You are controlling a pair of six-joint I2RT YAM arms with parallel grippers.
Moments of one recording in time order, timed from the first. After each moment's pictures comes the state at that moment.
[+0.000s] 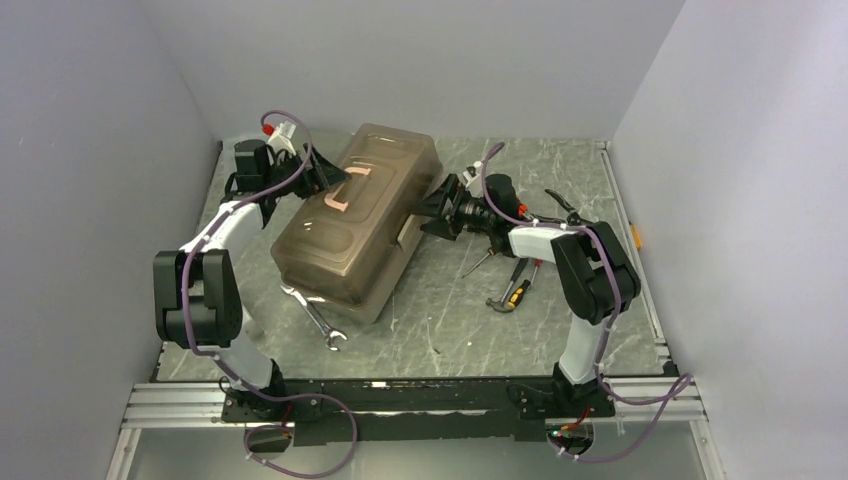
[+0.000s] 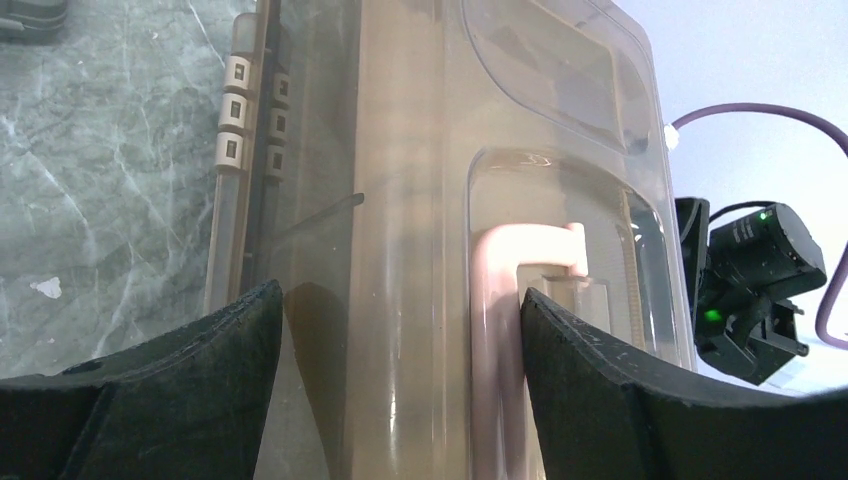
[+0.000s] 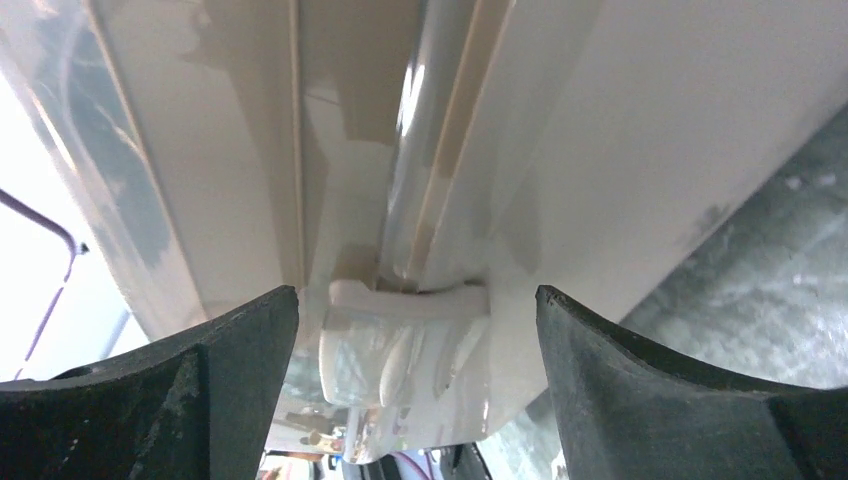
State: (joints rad) left arm 0.01 1.66 1.14 0.07 0.76 -0.53; right arm 0.42 1.83 0.96 0.54 -0.69 1.14
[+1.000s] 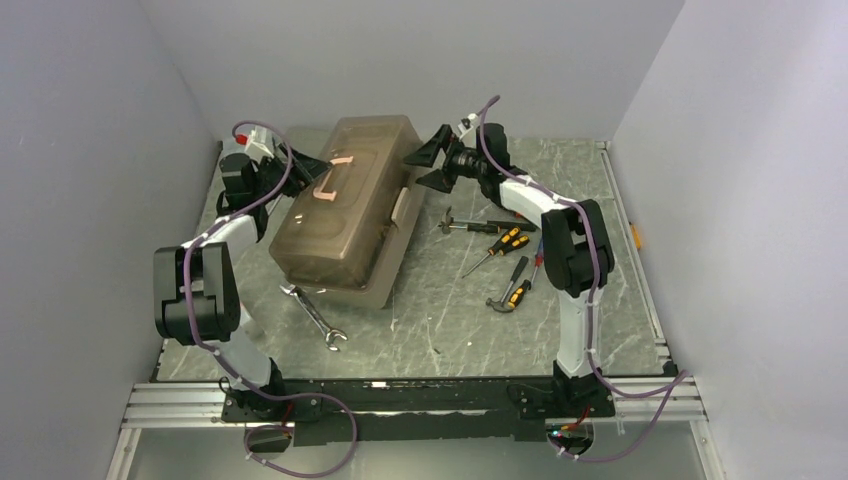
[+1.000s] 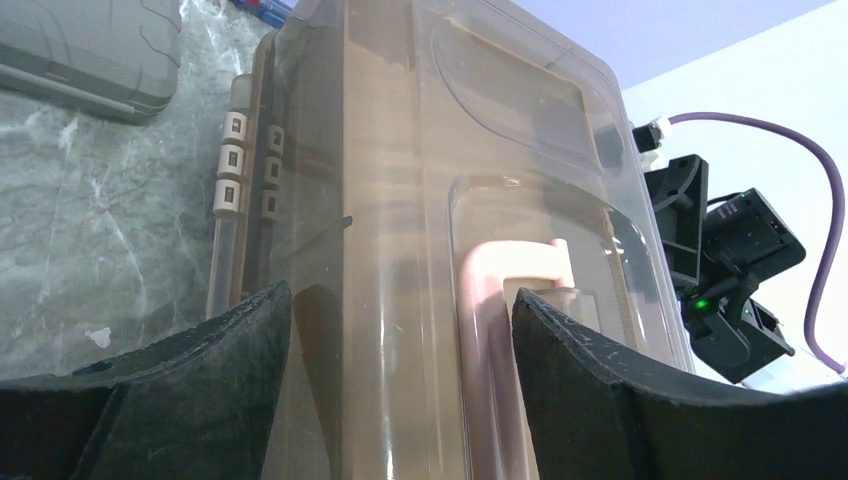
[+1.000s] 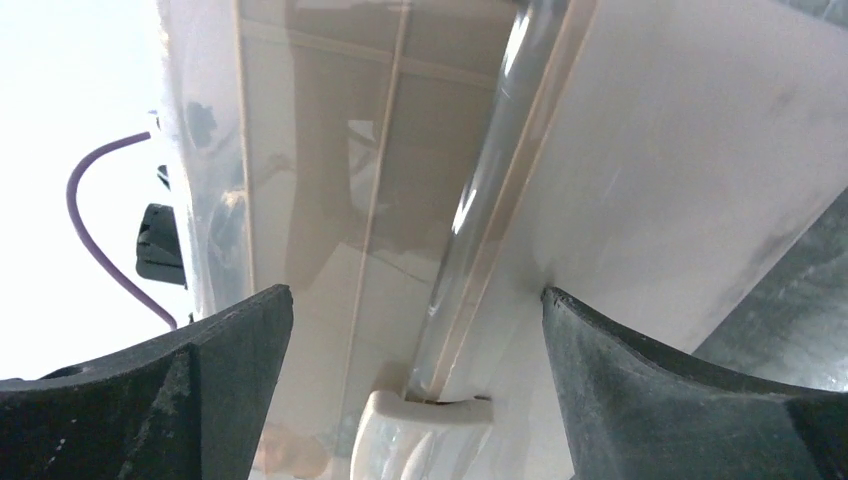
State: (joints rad) left arm 0.09 1.70 0.98 0.48 0.71 -0.78; right arm 0.35 2.09 1.52 0.27 -0.74 1.11
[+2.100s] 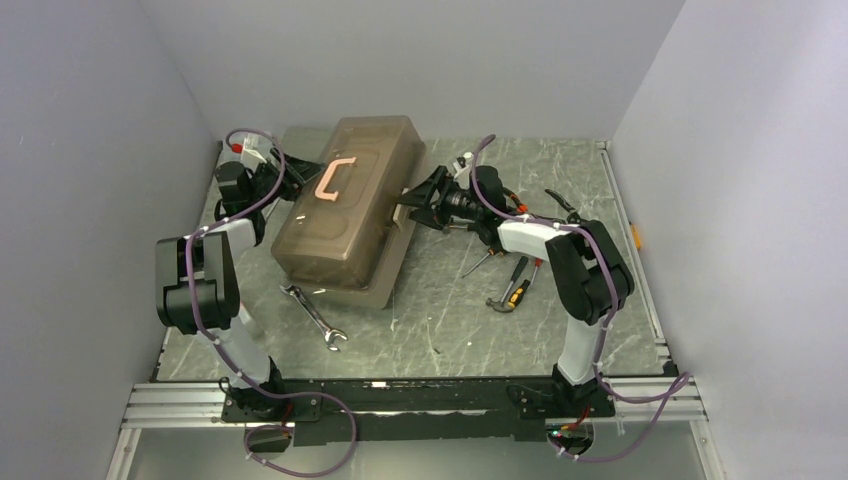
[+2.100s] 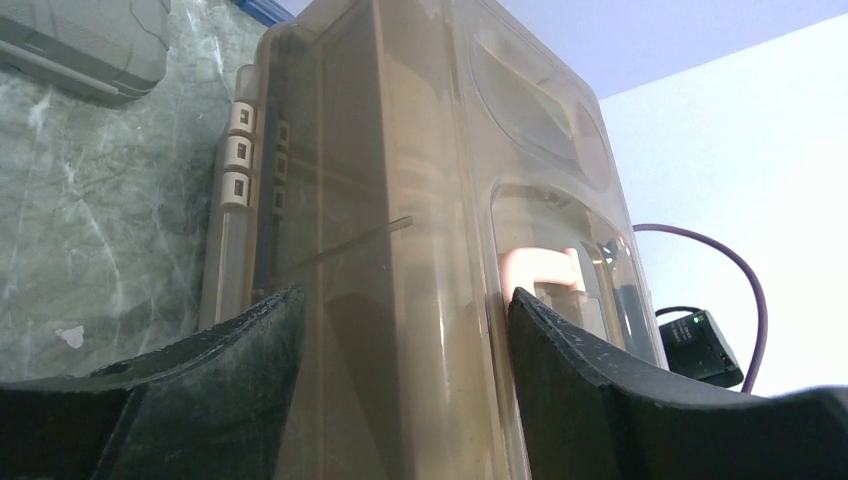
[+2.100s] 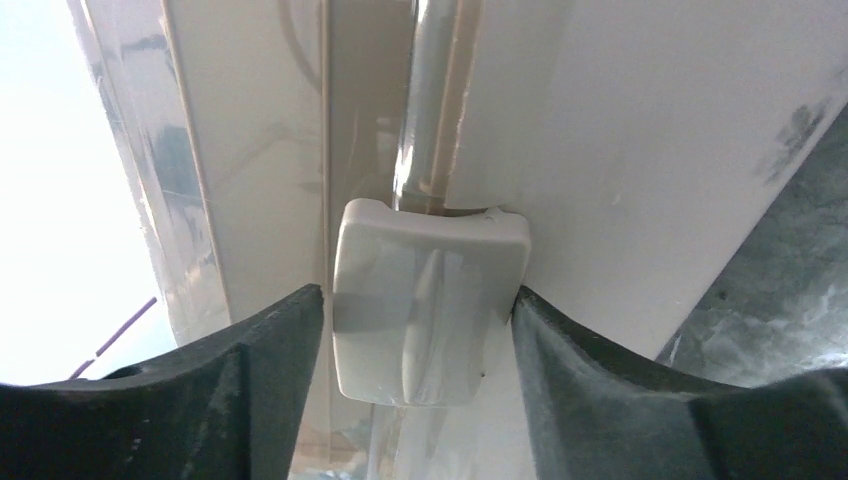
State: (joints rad) left arm 0.15 1.77 0.94 0.67 0.79 -0.95; right arm 0.47 1.87 1.09 0.52 -0.62 1.22
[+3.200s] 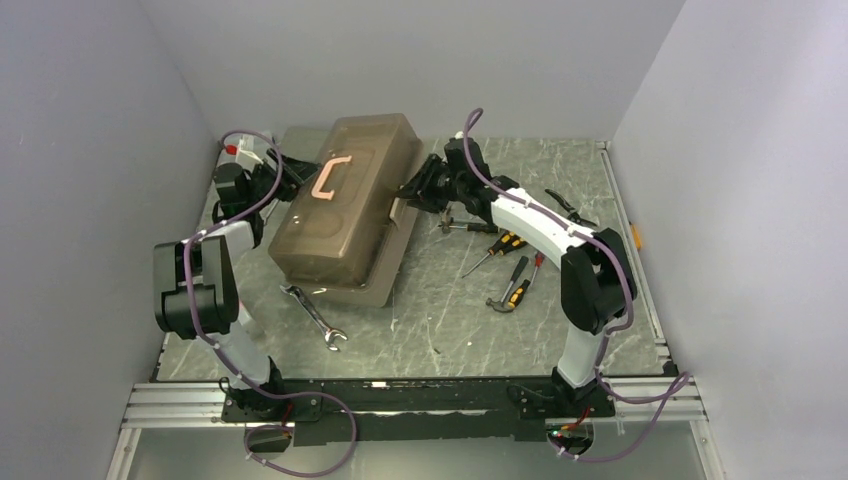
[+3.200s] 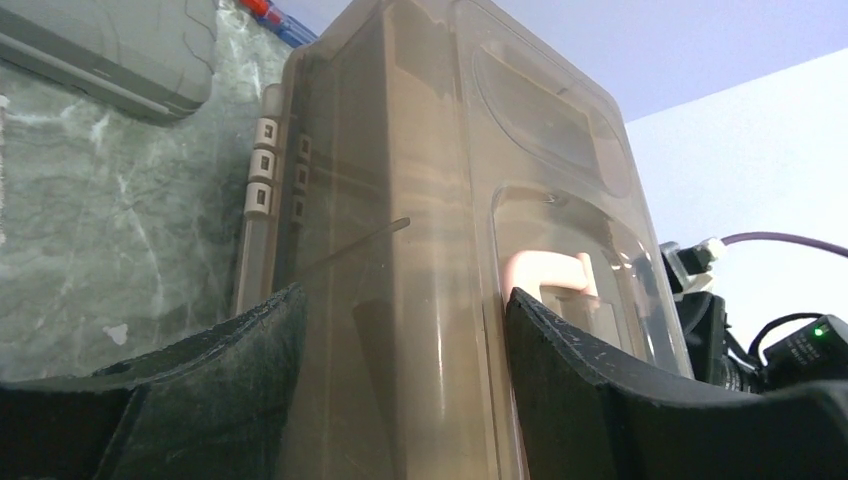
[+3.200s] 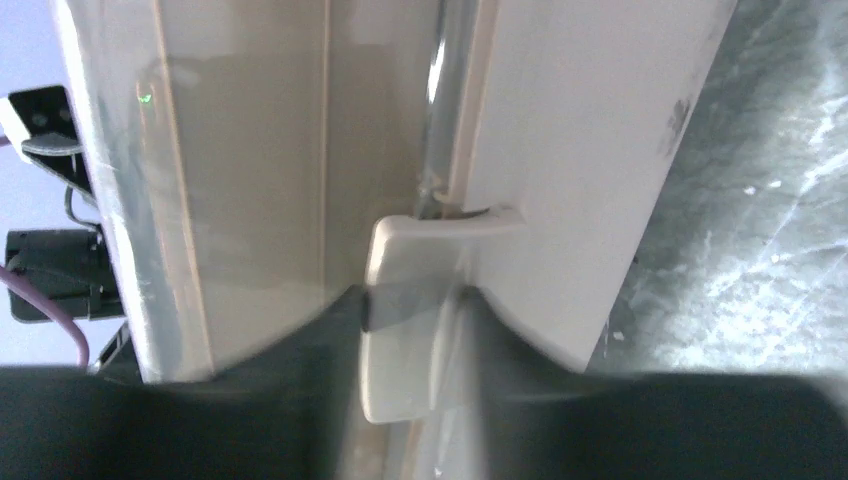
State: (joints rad) left arm 0.16 1.74 0.92 0.65 0.73 -0.91; right arm 0.56 1.82 1.42 -0.16 -0.30 1.05
